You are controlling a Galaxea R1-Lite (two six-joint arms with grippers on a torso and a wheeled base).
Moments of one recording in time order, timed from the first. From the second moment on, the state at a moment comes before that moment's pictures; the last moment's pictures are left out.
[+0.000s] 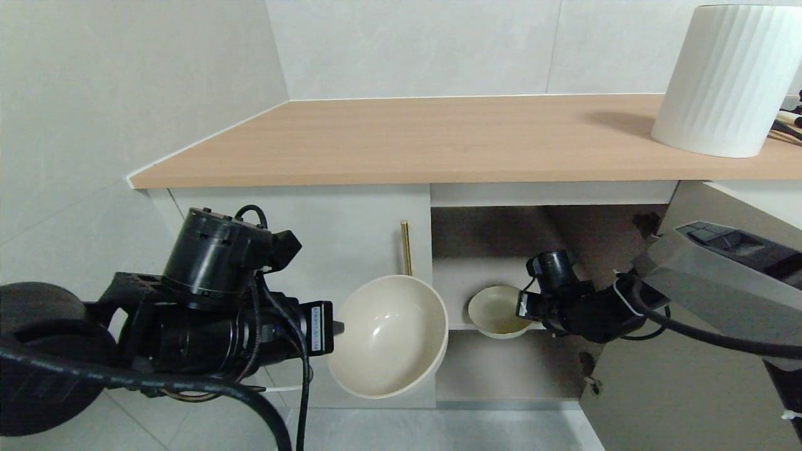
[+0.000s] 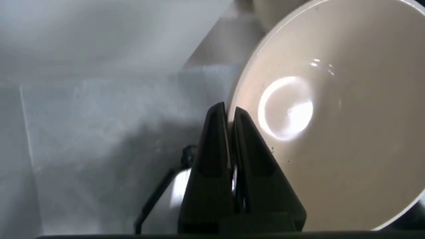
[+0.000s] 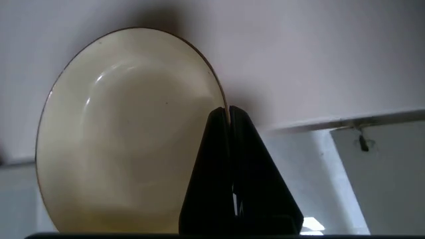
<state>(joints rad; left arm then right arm) -0.53 1.59 -0.84 -0.05 0.00 -0.50 0.38 2.39 -1.27 -0.42 -0.32 0.47</state>
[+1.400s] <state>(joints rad) -0.55 1.67 -0.84 -0.05 0.00 -0.49 0.32 2.57 -1.53 -0.41 -0.42 0.48</state>
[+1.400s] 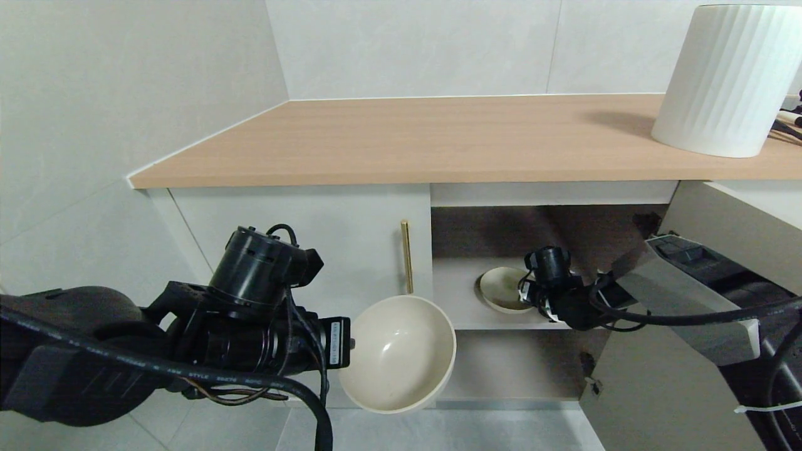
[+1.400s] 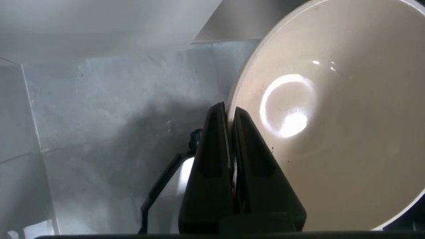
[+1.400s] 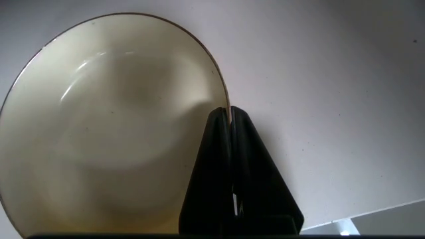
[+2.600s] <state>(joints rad) -0.66 1.80 -0.97 0.15 0.17 -0.47 0.52 1.97 -1.06 -0.20 -0.06 0.45</state>
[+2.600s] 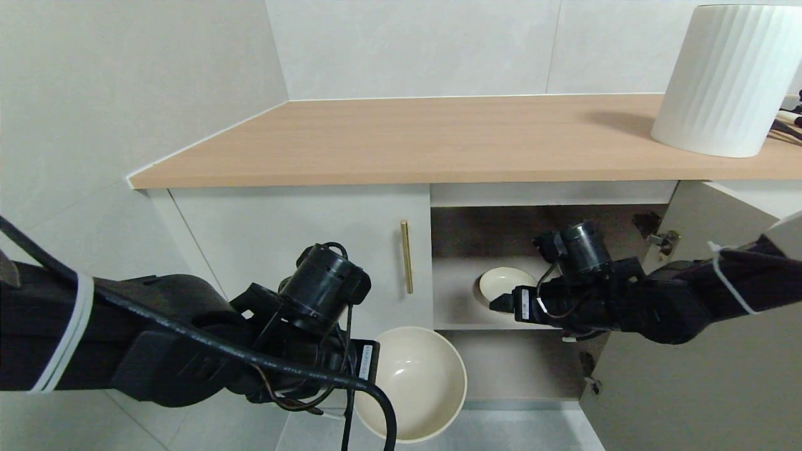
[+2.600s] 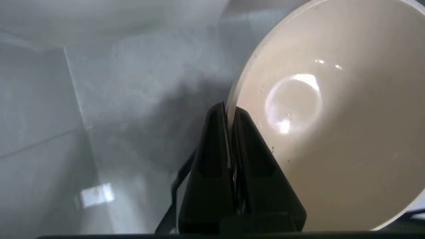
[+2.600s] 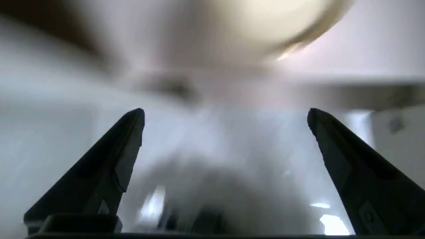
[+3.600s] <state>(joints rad) -0.73 1.82 -0.97 0.15 0.22 -0.48 0.82 1.93 -1.03 -0.07 -0.12 0.45</state>
